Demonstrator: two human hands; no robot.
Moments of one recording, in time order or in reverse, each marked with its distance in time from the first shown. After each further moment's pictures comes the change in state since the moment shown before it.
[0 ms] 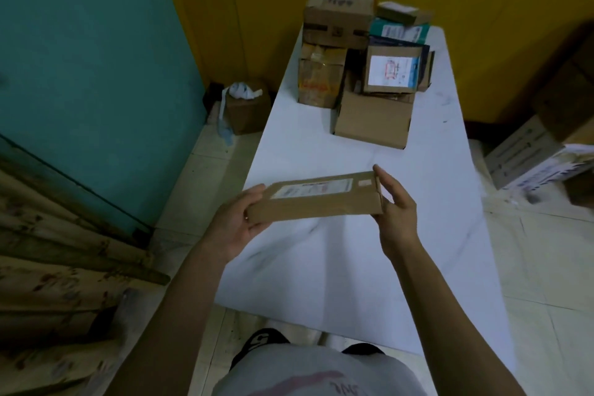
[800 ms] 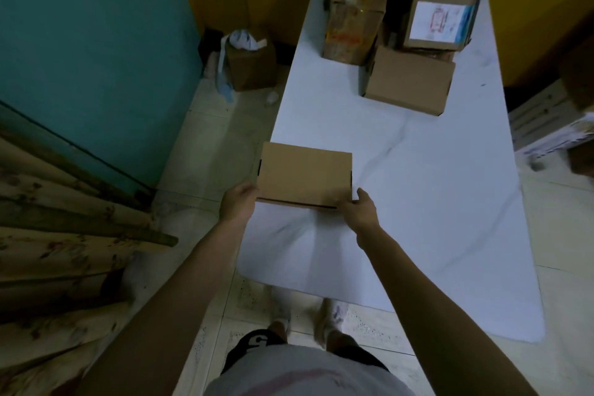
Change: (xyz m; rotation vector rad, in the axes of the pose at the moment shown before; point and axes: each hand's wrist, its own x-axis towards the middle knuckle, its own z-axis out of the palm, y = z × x) left_hand 0.055 -0.015 -0.081 0.628 0.360 0.004; right_hand -0.003 0.099 0.086 -0.566 -0.023 0.517
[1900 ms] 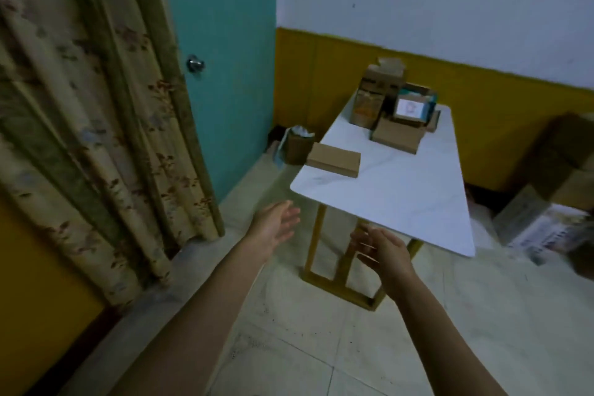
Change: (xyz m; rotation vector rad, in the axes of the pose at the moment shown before) left_hand -0.434 -0.210 -0.093 -0.594 -0.179 0.193; right_hand -0.393 0.250 -0.081 0.345 -0.186 -0.457
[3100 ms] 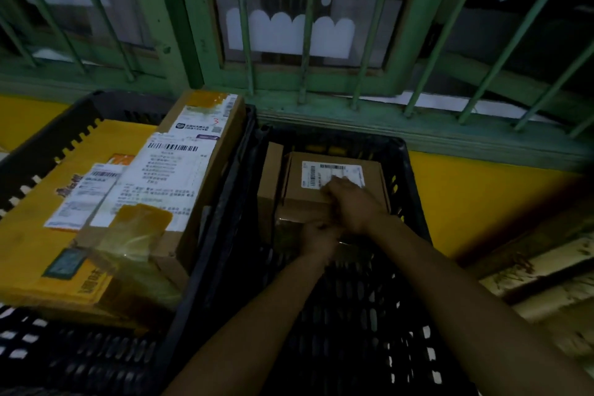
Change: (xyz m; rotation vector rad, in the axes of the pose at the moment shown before) left_hand -0.327 -0.002 -0.645 -0.557 1.135 0.158; right_hand -0.425 0.153 0.761 -1.401 -1.618 -1.321
